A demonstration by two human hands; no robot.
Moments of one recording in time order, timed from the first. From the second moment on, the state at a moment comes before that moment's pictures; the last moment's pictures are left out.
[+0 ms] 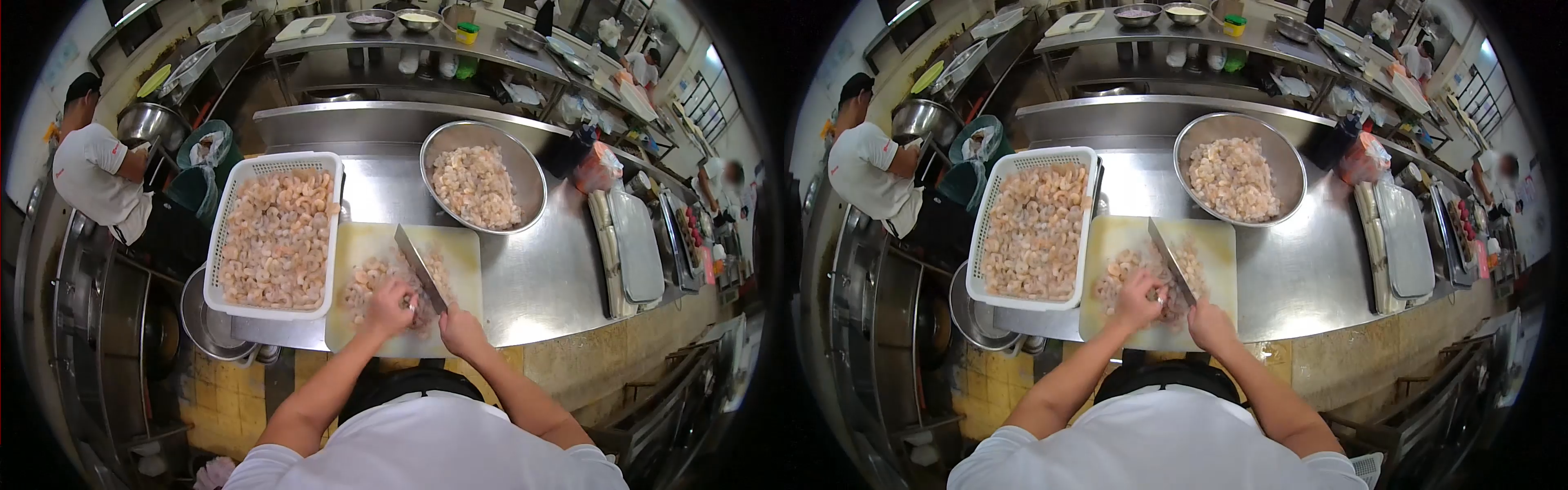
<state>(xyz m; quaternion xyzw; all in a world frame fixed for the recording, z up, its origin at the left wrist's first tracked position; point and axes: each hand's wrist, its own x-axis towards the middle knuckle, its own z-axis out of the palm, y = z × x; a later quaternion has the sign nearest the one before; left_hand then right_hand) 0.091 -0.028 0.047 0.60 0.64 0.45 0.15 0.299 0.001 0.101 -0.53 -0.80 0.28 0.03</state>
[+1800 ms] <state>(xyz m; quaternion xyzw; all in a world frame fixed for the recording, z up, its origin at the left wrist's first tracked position) 0.058 -0.010 0.019 0.63 0.62 0.45 0.14 0.263 0.022 0.119 -0.49 -0.83 0.25 0.00</state>
